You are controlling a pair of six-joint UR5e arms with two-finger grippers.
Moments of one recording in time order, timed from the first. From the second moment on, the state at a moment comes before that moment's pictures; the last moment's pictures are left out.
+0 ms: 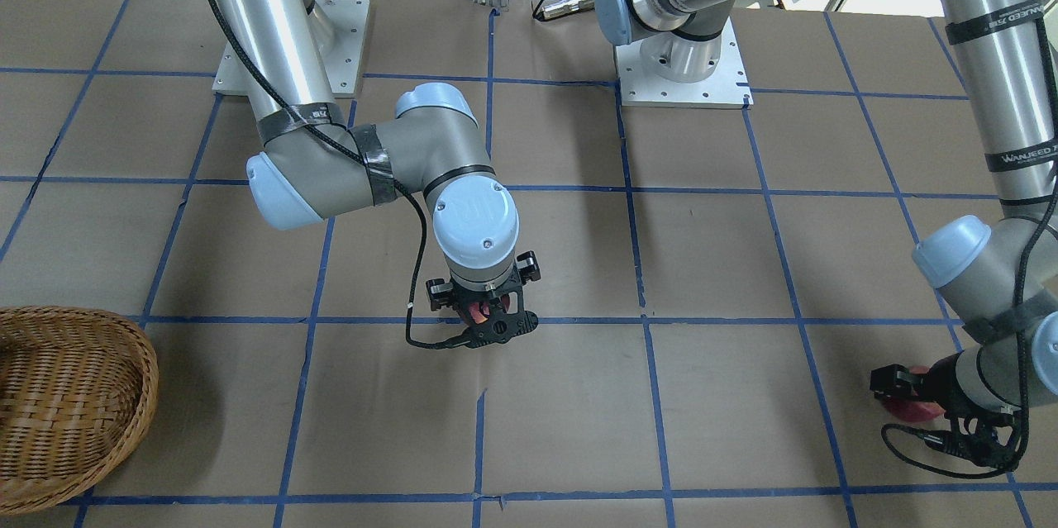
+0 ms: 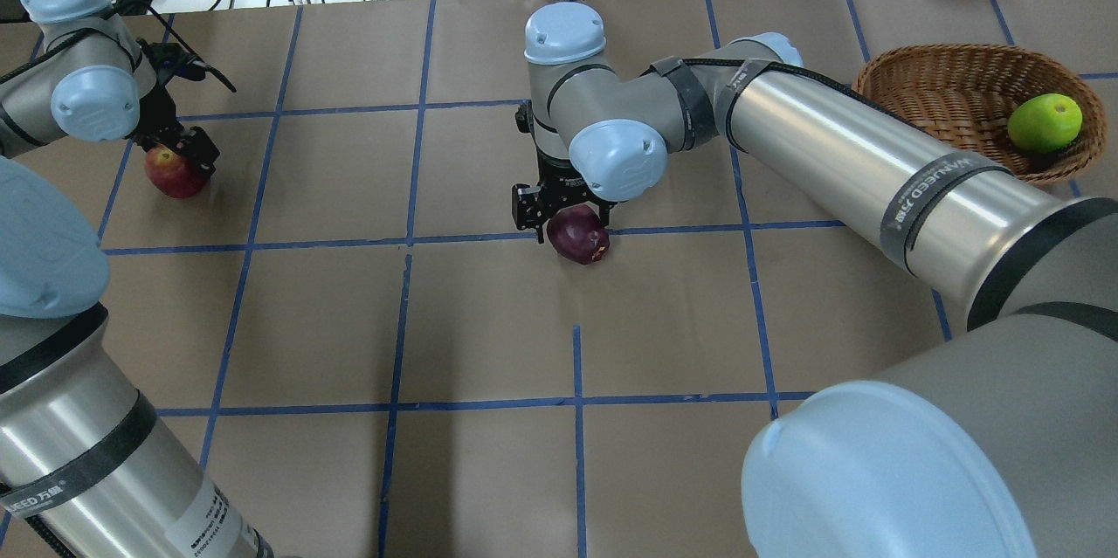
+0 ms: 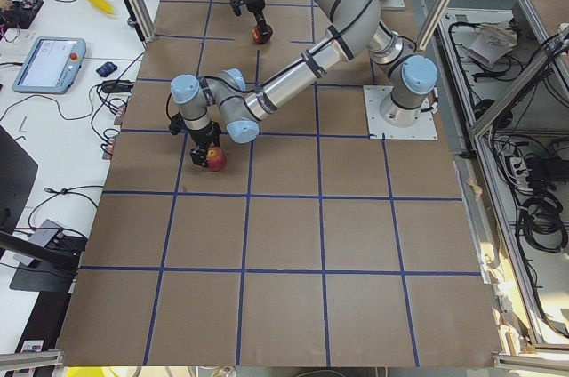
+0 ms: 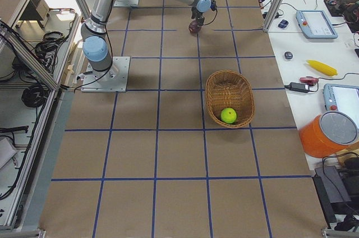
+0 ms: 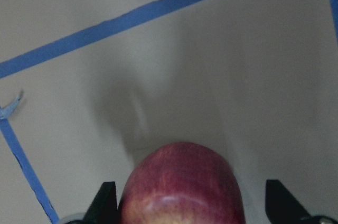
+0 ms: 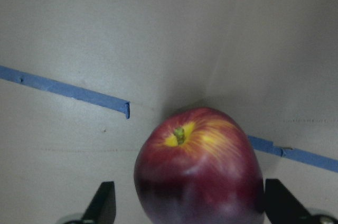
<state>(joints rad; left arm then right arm) -1.13 -2.29 -1.38 -1.06 1.74 0.77 1.94 -0.98 1.49 -1.92 -1.49 0.07</state>
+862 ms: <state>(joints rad) -1.22 -2.17 -1.35 -1.39 1.67 0.54 1.88 -1.00 1.49 -2.04 -1.56 0.08</state>
